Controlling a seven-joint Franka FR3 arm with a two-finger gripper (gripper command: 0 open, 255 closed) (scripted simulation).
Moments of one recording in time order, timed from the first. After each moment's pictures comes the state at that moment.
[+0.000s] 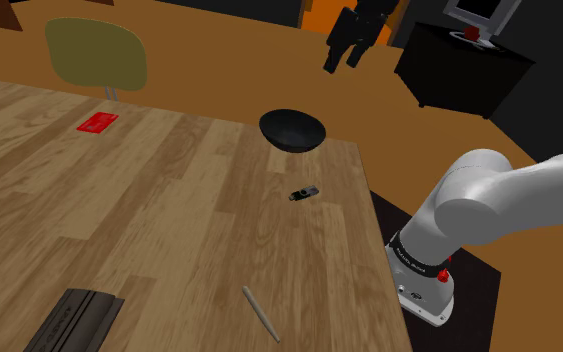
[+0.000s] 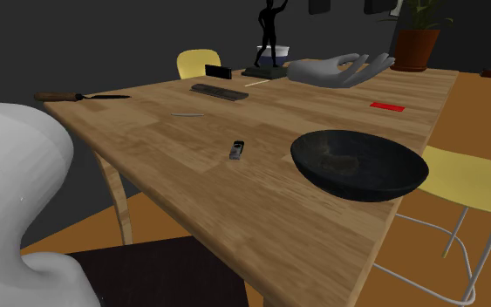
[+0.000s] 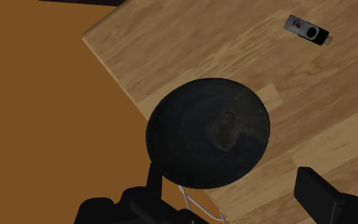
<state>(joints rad) 0.02 -0.83 0.07 -2.35 0.09 1.70 0.06</state>
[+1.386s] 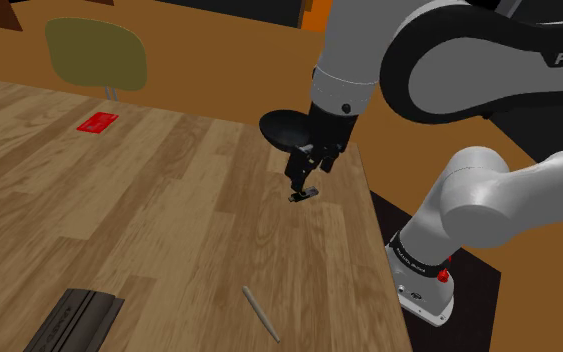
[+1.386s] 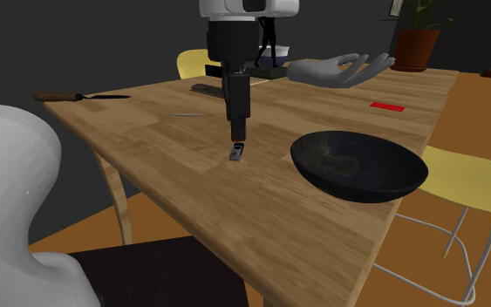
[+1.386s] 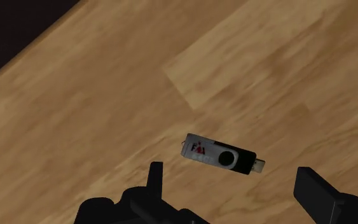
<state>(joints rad) 0.16 -0.84 0.43 -2.68 0.33 1.87 0.40</state>
